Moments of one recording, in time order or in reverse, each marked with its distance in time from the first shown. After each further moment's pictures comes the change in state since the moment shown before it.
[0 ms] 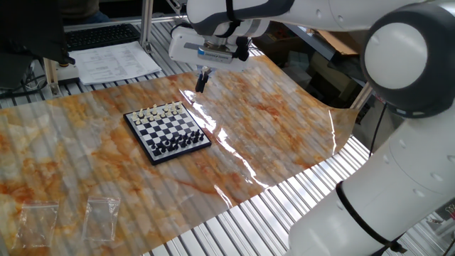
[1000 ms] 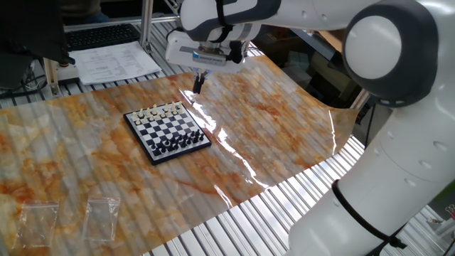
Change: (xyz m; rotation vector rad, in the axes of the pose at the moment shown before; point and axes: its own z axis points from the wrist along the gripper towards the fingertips) arm -0.023 0.001 0.022 0.027 -0.015 0.030
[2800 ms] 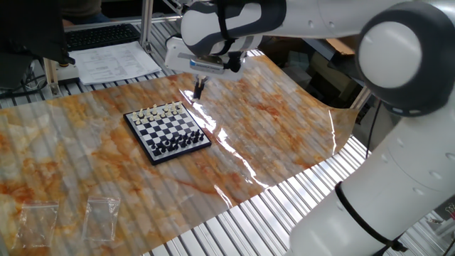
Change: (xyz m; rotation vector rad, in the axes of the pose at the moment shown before) arm 0.030 0.007 0.000 0.020 -0.044 0.093
